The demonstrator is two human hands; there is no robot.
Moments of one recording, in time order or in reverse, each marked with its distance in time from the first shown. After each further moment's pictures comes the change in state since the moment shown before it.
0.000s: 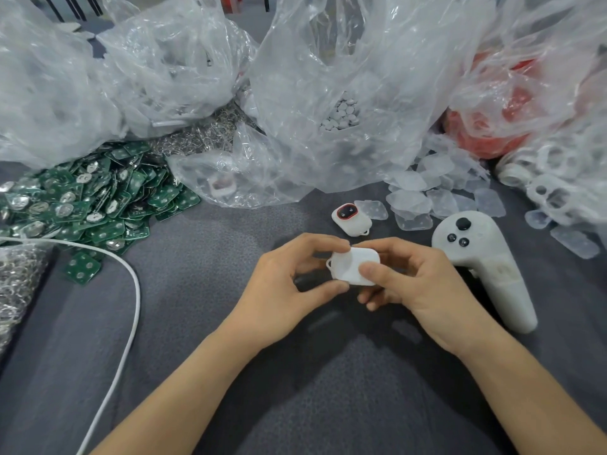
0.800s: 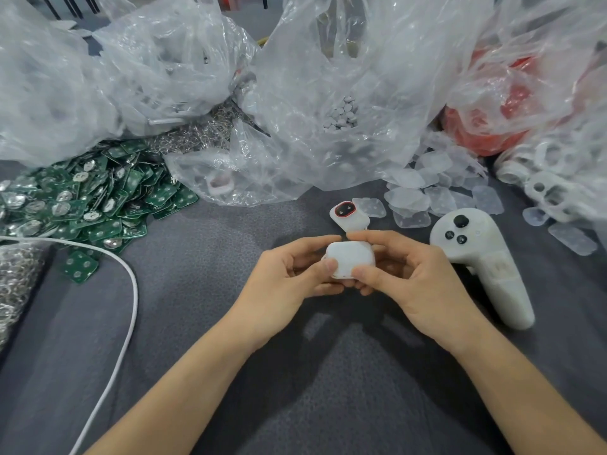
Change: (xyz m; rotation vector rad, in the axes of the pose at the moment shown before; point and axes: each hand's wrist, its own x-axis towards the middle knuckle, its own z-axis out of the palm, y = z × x) left_hand 0.002 0.003 0.007 -0.489 0.008 -0.285; right_hand 0.000 0.000 0.003 -0.180 0.028 -0.148
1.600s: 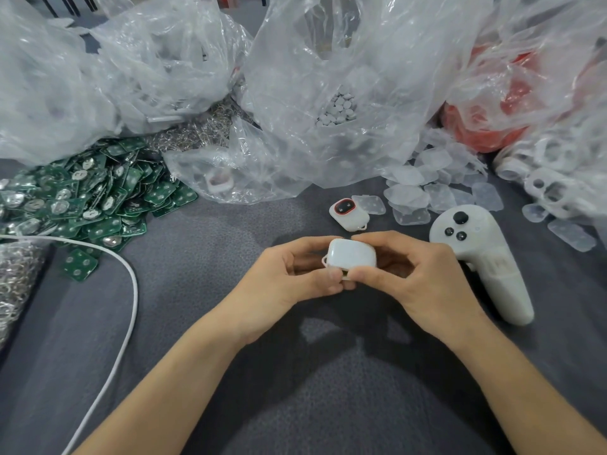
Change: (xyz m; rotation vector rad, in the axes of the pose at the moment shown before) left_hand -0.001 0.005 -0.009 -0.058 -0.176 -0.087; right_hand -0.001 -0.001 -0.004 -0.284 0.052 -0.092
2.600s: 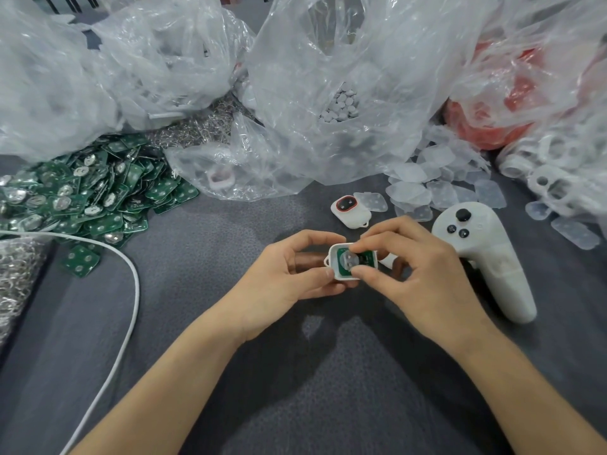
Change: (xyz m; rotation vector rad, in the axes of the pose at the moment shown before) left_hand 0.000 -0.001 -0.001 0.034 0.006 0.001; right_hand -0.002 0.000 0.002 -0.323 0.081 -0.224
